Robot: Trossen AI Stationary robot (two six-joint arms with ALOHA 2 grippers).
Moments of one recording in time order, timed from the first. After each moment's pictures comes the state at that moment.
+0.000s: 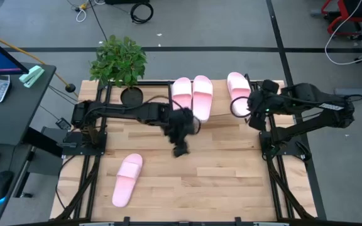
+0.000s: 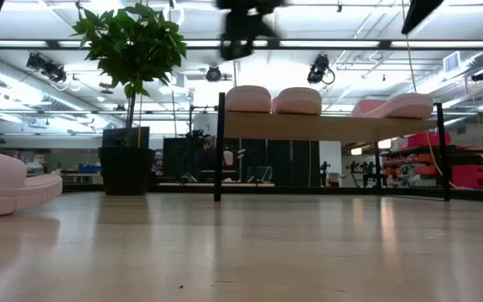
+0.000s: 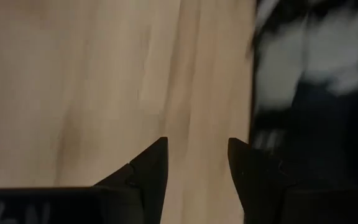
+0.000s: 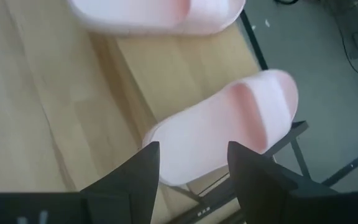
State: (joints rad) left arm -0.02 1.84 1.69 -0.77 0.41 -0.40; right arm 0.00 1.07 1.44 -1.53 0.47 0.23
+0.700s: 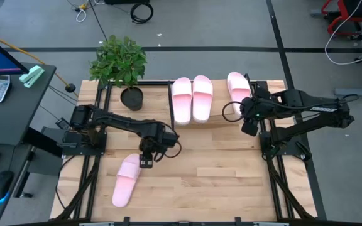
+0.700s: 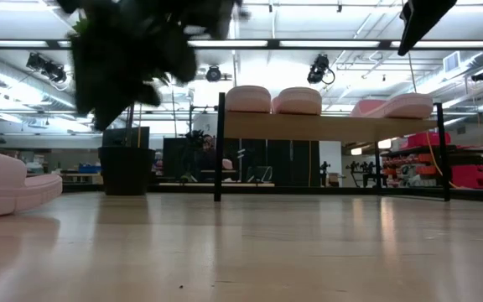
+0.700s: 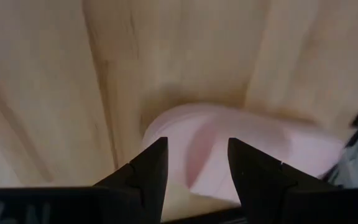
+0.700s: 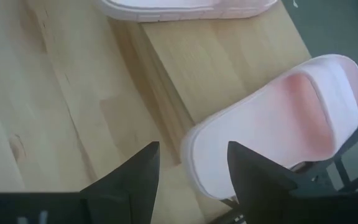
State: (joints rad) left arm -0.12 1.84 1.40 -1.30 0.25 -0.09; right arm 0.00 1.07 1.29 -1.39 0.38 0.30
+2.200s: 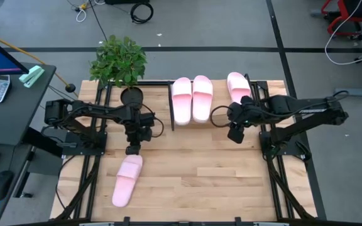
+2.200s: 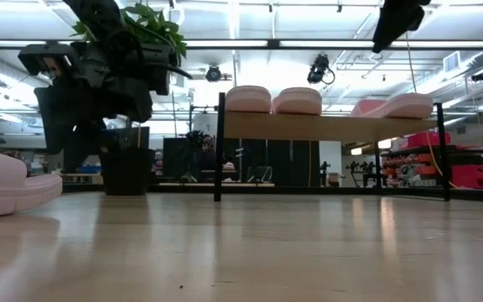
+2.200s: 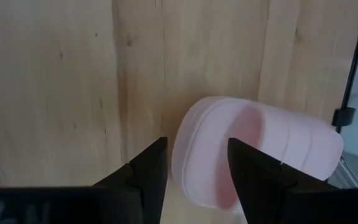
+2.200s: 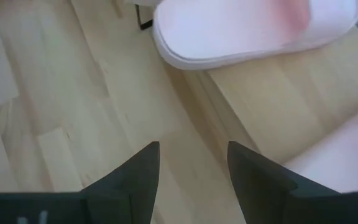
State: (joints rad) left arm 0.18 1.50 0.81 -0.84 0.52 0.15; right arm 0.08 1.18 1.29 -1.18 0.30 0.45
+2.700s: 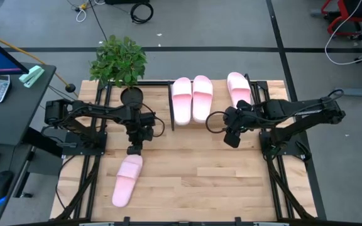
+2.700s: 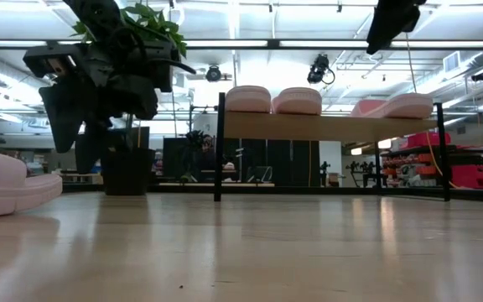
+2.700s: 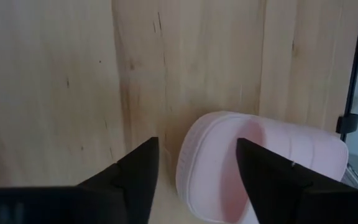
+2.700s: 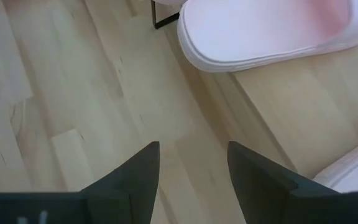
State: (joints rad) left arm 0.18 1.50 0.81 -0.78 0.52 0.17; right arm 0.14 1.23 1.29 -1.15 0.30 0.51
